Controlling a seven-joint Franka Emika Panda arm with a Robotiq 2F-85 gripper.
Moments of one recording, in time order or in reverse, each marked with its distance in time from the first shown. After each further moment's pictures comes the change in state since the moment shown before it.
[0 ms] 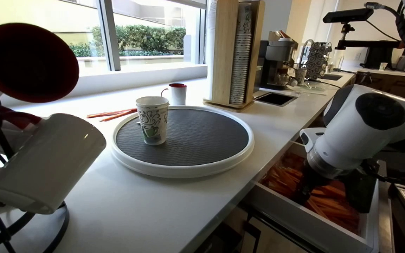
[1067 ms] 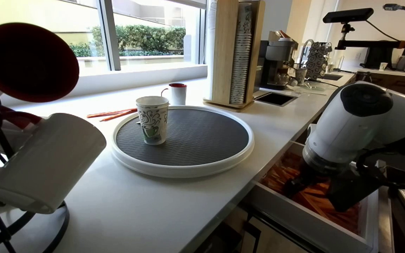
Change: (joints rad) arm 0.017 -0.032 0.008 -0.014 0.294 -0.011 0.175
